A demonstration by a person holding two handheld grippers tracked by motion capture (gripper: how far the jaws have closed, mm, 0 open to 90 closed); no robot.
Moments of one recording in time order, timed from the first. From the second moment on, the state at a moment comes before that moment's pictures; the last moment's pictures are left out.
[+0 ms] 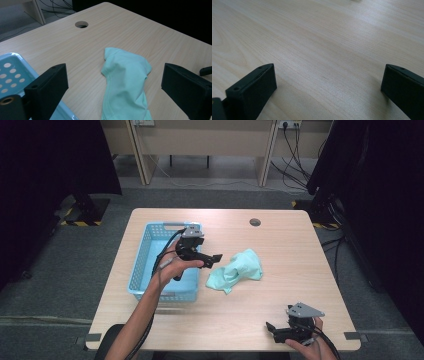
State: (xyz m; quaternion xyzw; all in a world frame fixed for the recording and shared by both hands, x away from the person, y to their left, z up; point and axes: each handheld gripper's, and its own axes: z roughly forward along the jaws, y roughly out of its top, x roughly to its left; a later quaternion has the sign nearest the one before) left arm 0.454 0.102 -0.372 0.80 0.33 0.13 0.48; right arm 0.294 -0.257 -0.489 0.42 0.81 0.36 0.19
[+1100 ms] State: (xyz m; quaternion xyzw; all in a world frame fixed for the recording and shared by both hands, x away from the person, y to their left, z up) left arm 0.441 0.150 -0.375 0.78 0.36 0.15 0.49; right arm 0.294 -0.257 -0.489 0.42 0.81 0.36 0.19
